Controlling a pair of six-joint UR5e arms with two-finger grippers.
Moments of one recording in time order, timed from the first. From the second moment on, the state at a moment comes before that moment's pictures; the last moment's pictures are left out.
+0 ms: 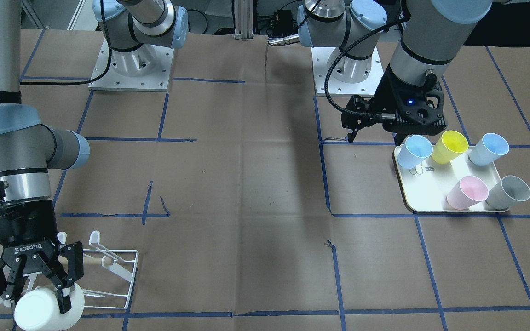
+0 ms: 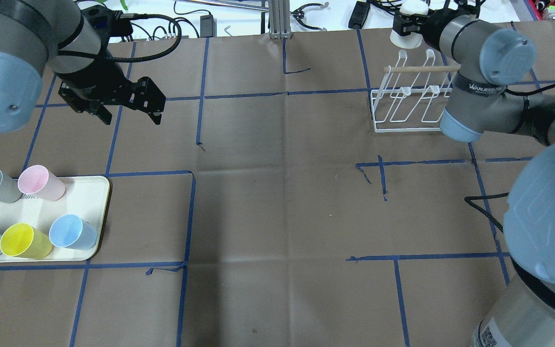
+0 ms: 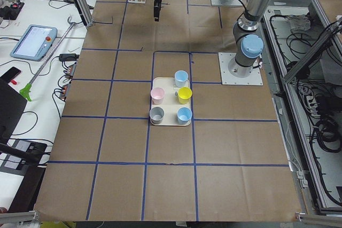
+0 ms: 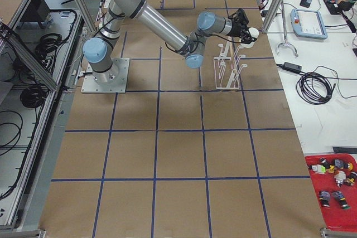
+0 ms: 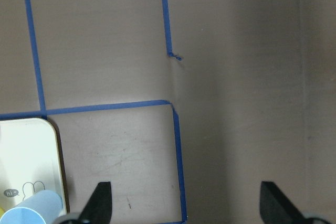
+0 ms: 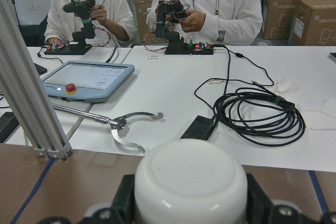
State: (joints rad) left arm -1.49 -1.55 -1.69 -1.44 1.56 0.11; right arm 1.37 -1.04 1.77 -3.37 -1.20 -0.11
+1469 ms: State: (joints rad) left arm -0.99 -1.23 -2.18 -1.29 1.56 0.61; right arm 1.38 -1.09 1.82 -3.36 -1.19 -0.09
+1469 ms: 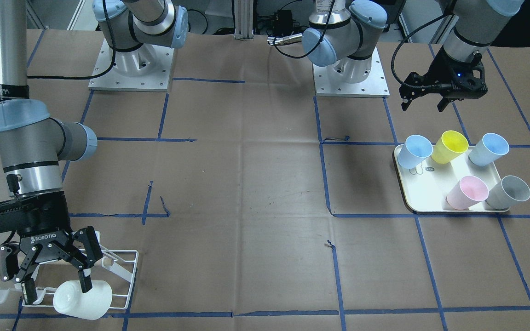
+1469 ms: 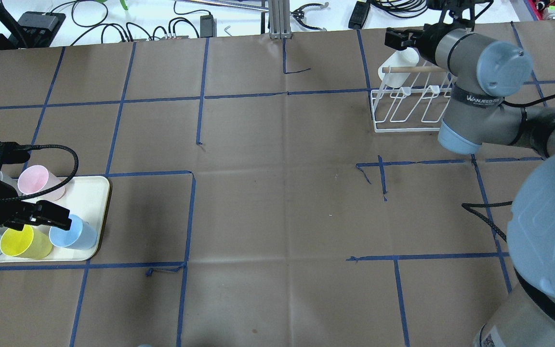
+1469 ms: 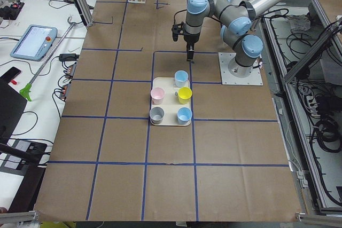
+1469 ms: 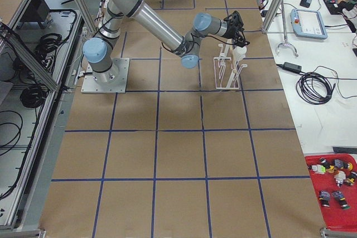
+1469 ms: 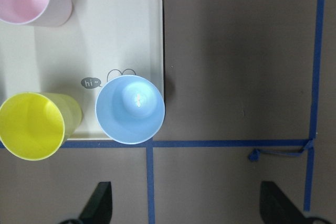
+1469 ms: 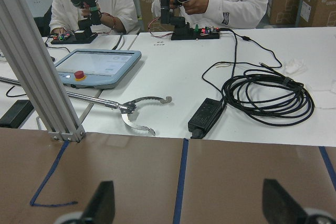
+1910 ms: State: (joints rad) left arm -0.99 -1.38 -2.18 -1.19 1.56 0.63; right arm 1.42 -1.18 1.83 -3.32 -1.19 -0.05
